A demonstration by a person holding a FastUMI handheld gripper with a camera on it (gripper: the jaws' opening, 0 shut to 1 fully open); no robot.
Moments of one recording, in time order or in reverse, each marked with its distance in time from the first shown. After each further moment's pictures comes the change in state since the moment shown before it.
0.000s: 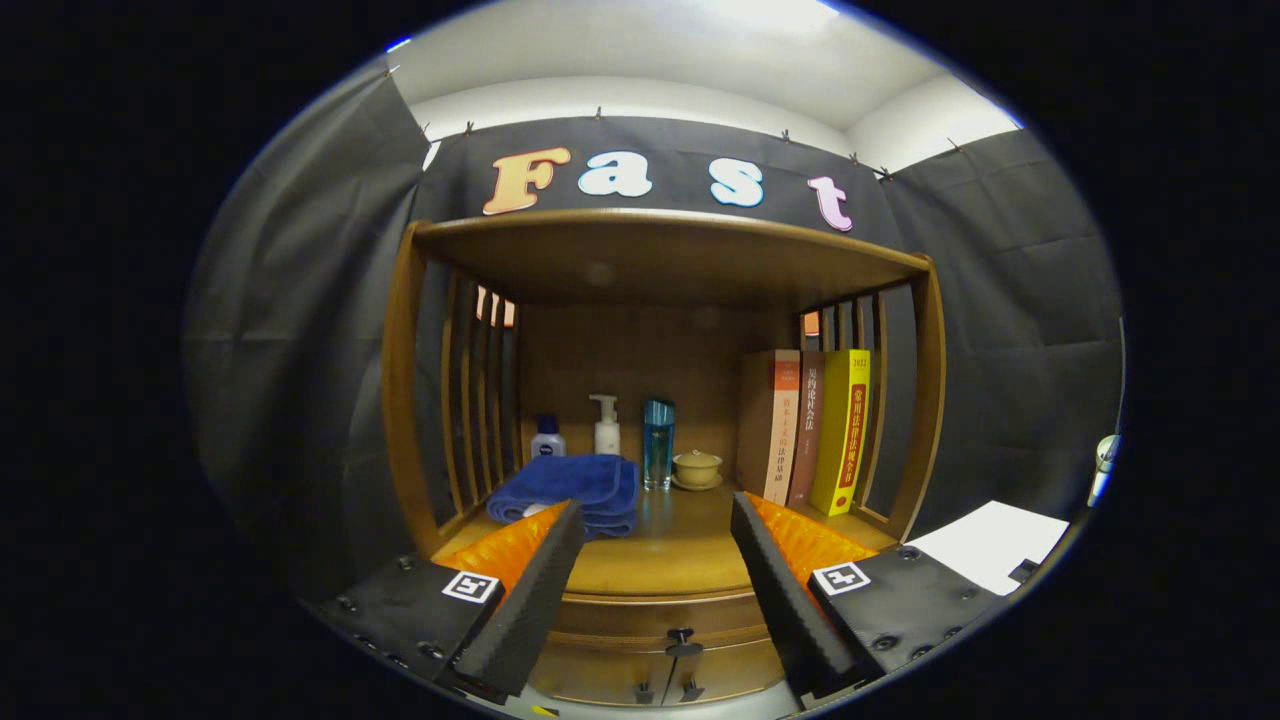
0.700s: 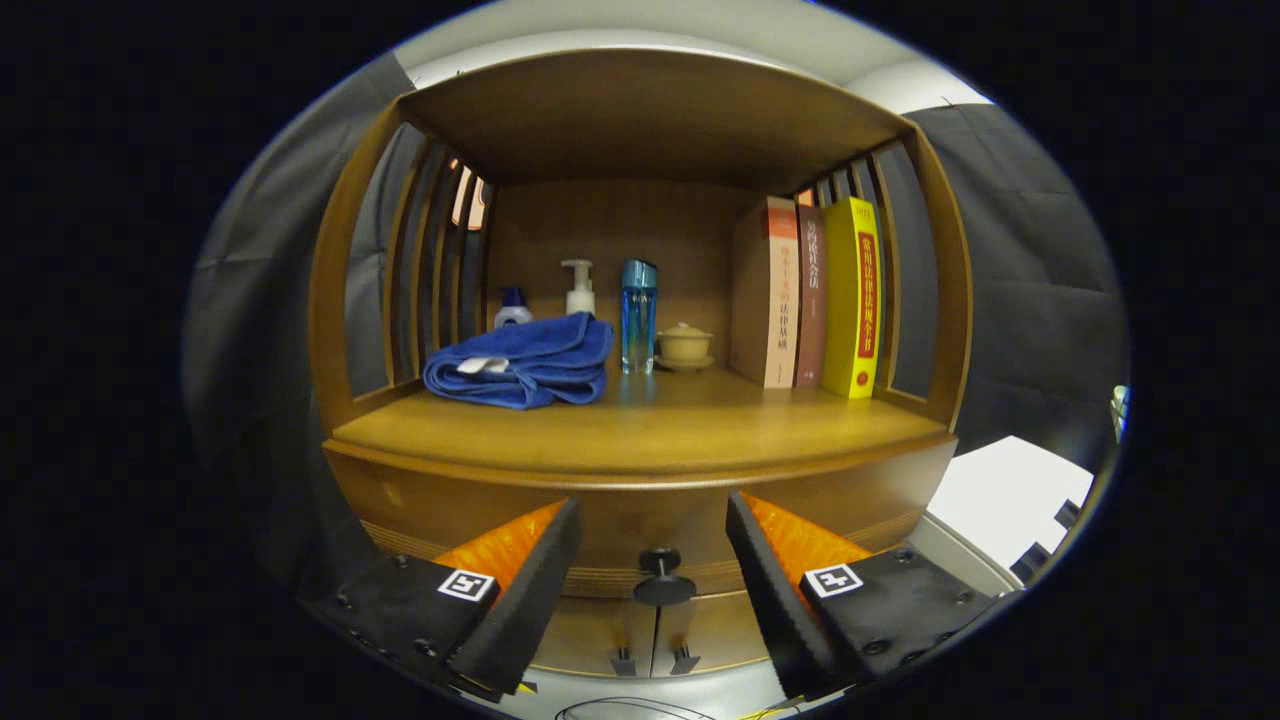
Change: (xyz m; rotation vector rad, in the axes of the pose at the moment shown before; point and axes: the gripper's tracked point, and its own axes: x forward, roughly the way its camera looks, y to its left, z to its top) arm 0.018 -0.024 -0.190 0.024 0.196 -0.026
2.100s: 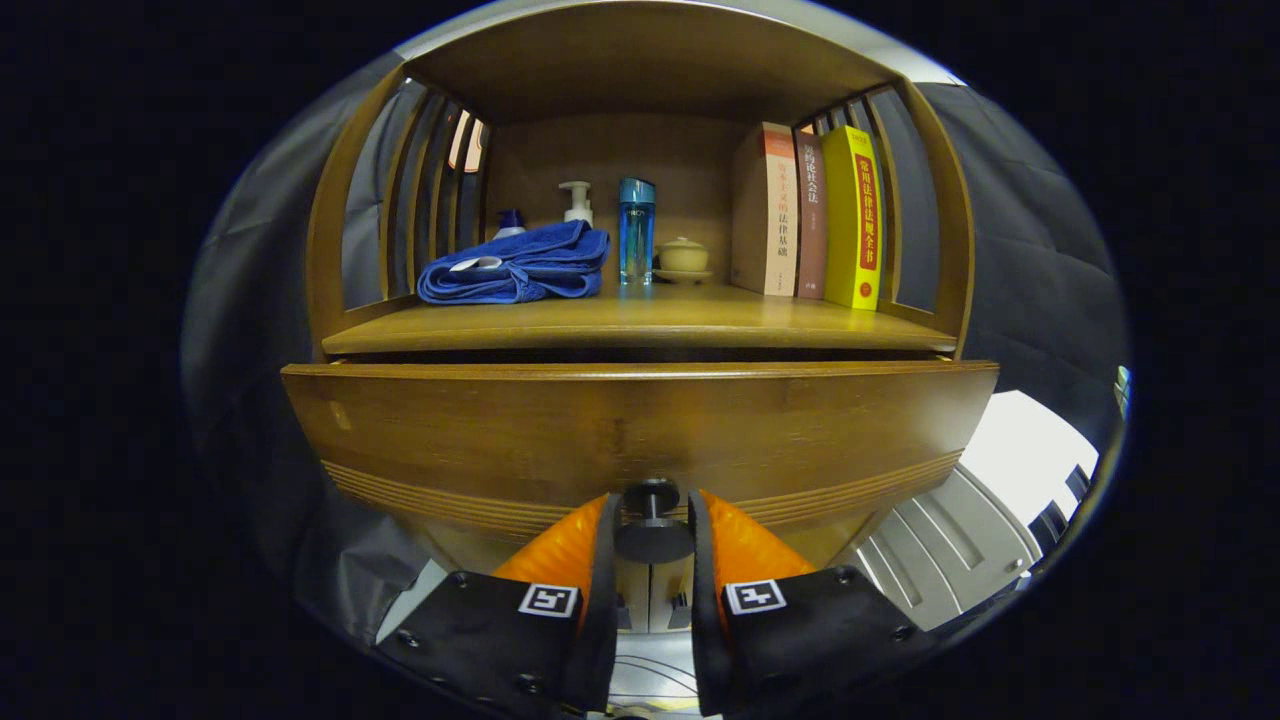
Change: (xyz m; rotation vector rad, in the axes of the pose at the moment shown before) arm -0.029 -0.004 -0.073 0.002 0.177 0.018
